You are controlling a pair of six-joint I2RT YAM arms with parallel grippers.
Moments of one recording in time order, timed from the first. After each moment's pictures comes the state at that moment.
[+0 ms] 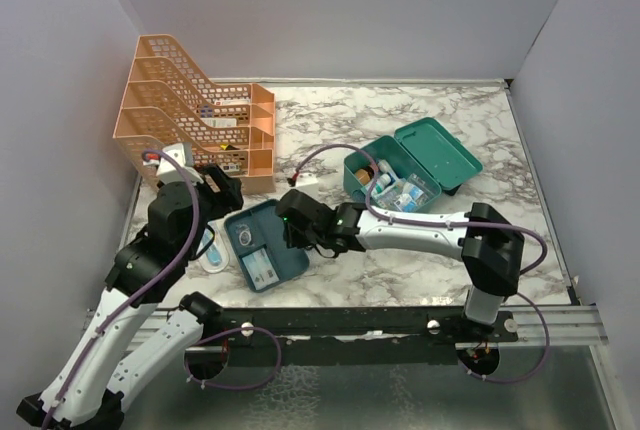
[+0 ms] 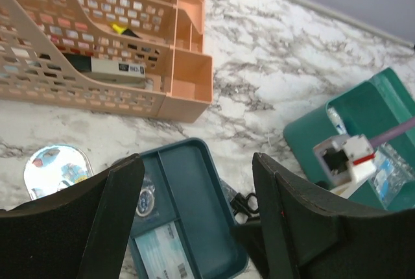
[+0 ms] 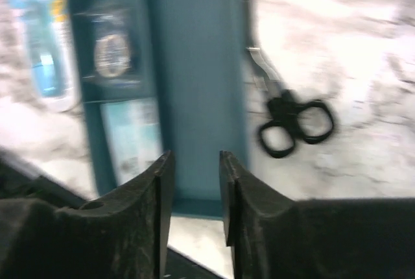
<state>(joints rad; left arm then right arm) -0.53 0.60 0.95 -0.69 -0.44 -0.54 1.22 1.79 1.34 -0.36 0.32 0.78</state>
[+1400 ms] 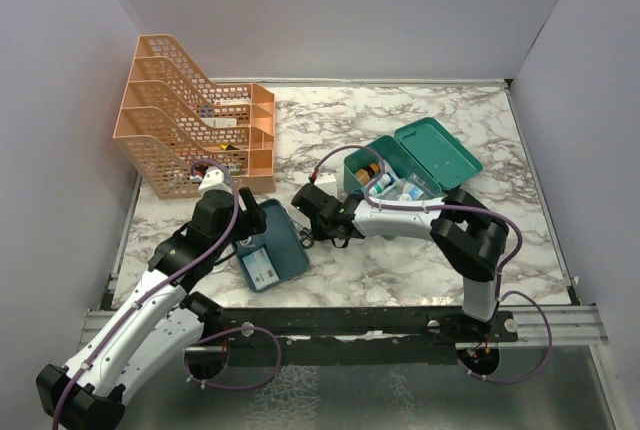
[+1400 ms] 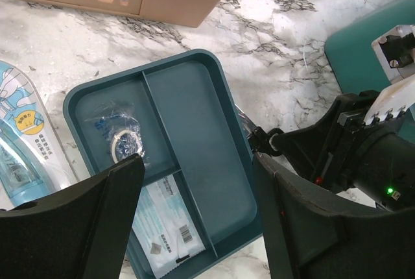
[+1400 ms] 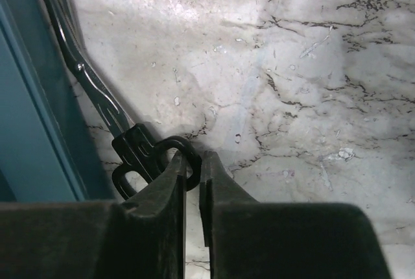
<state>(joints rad) -0.53 0.66 0.61 -0.58 -0.26 -0.66 1.04 1.90 1.21 -0.36 0.35 0.74</state>
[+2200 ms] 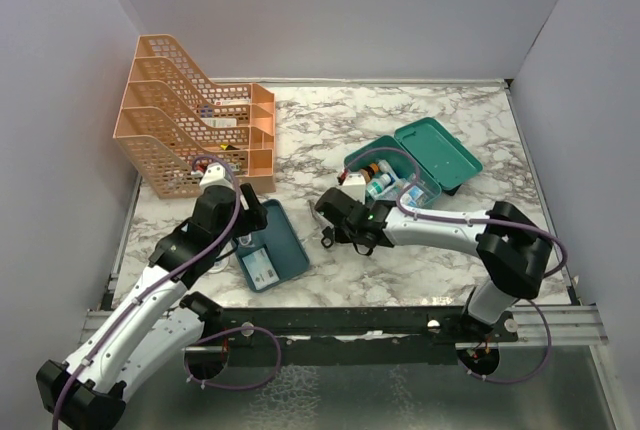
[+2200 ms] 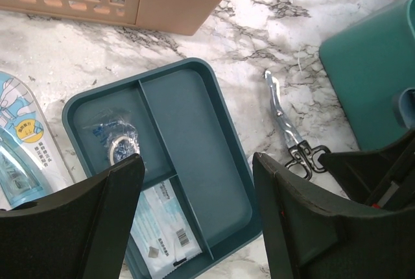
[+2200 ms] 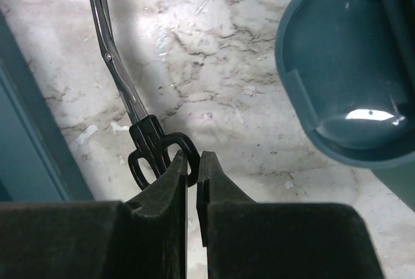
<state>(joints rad) -0.53 0.69 0.63 -0.58 -0.26 -0.64 1.04 1.67 1.04 -0.42 0.45 0.84</state>
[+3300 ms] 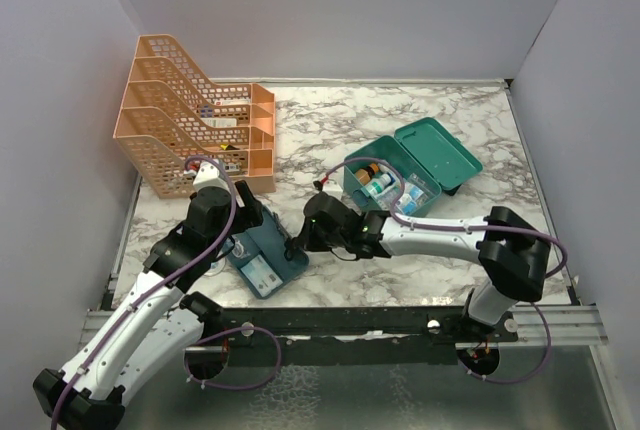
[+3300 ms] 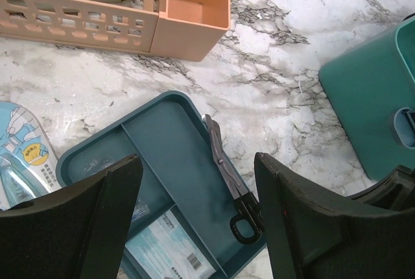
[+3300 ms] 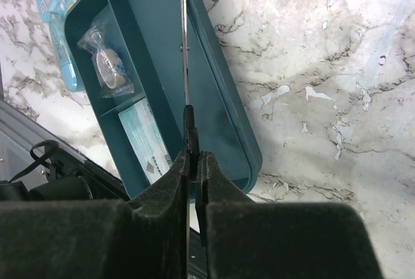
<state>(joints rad) -0.53 0.65 0.65 -0.56 -0.32 -0.60 1.13 1.66 1.03 -0.13 0.17 0.97</state>
